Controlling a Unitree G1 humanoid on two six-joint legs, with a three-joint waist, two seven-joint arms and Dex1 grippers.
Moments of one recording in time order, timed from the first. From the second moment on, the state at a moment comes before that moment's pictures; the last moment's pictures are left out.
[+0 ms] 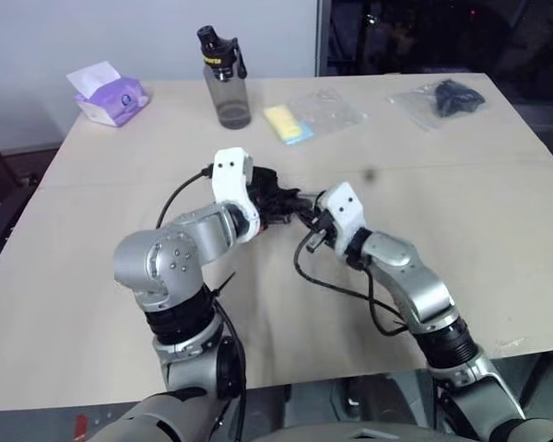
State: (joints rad) left arm -0.65 0.06 0.35 -0.50 -0.45 1.61 -0.11; right arm -0.44 -0.10 0.32 -0.13 0.12 0.45 0.42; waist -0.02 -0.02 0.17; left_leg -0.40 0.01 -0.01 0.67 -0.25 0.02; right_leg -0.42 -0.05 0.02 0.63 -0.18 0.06
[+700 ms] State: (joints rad) left arm -0.62 0.12 0.51 -0.50 -0.65 1.59 -0.30; right arm -0.39 -0.03 0.21 -0.19 0.33 0.46 0.49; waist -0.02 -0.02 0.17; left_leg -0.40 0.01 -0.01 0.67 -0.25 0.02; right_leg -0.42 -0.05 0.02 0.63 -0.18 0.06
